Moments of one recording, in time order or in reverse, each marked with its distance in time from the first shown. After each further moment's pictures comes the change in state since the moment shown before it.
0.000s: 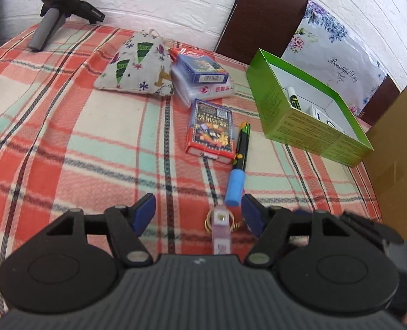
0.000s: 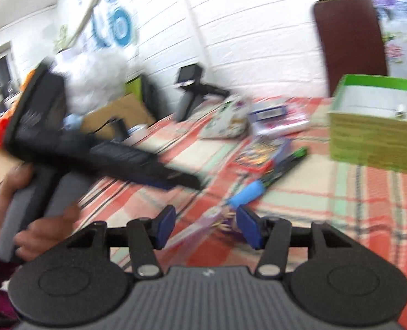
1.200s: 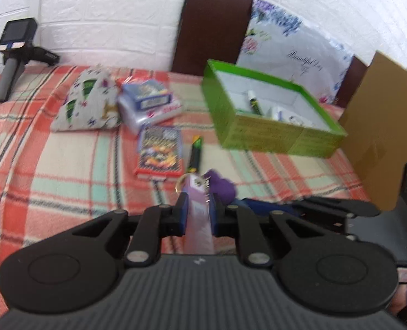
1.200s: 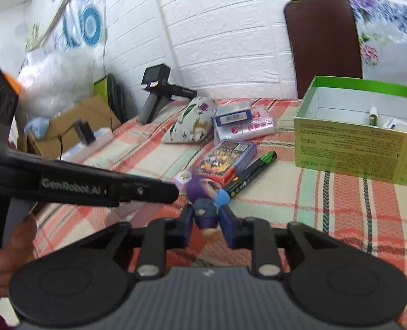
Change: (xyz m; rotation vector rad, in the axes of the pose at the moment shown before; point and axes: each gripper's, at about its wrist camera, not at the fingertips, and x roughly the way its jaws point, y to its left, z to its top) left arm 0.001 -0.057 0.005 0.179 -0.091 -0.061; right arm 0.009 -0.011 0.018 0.022 0.010 -0.125
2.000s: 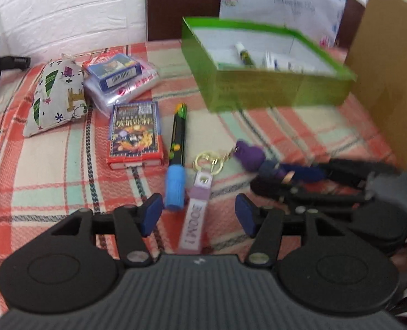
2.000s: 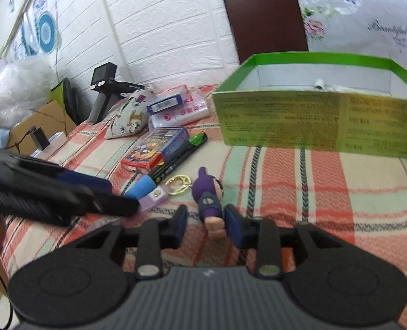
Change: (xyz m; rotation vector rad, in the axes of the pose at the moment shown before) left arm 0.052 -0.032 -0.012 0.212 0.199 0.112; right arm 0.005 -0.051 -0.017 0.075 0.023 -0.142
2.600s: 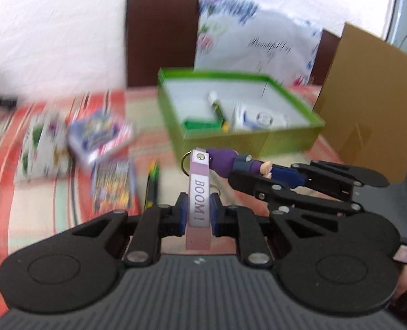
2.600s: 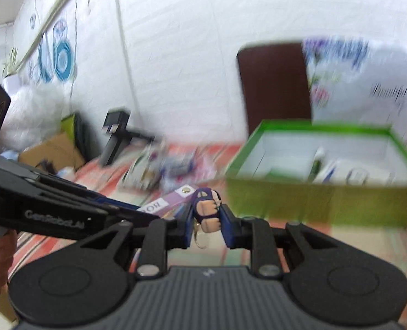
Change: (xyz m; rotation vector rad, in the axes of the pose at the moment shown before) left arm -0.037 -0.011 0.042 -0.007 -0.195 -0.115; right arm -0.044 0.011 0.041 -0.075 -0.236 -0.025
